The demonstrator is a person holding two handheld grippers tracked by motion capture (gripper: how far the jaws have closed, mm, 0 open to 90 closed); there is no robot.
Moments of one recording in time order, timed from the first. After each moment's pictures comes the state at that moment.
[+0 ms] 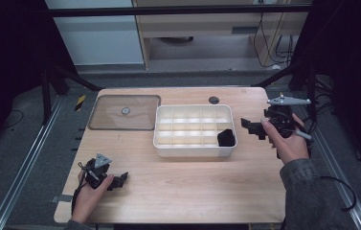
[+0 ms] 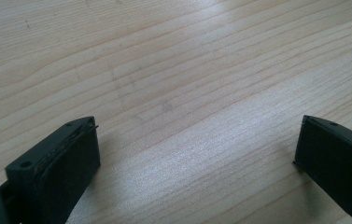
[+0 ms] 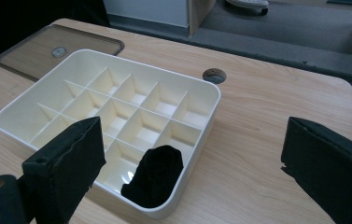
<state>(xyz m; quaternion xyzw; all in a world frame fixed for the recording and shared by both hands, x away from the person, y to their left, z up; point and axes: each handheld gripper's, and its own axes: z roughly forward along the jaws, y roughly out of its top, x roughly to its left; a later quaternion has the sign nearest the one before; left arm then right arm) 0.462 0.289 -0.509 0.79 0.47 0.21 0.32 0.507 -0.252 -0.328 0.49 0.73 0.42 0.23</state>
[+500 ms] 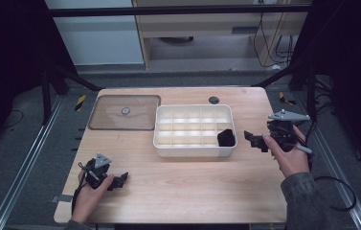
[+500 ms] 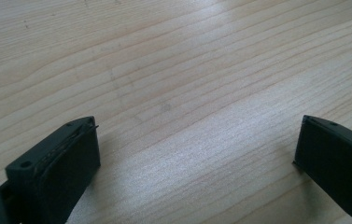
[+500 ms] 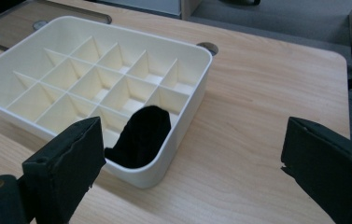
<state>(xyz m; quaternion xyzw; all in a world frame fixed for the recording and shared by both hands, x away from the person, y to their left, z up) 0.462 0.289 -0.509 0.79 0.47 0.21 0.32 0.490 -0.262 -0.367 0.49 0.73 0.40 0.24</state>
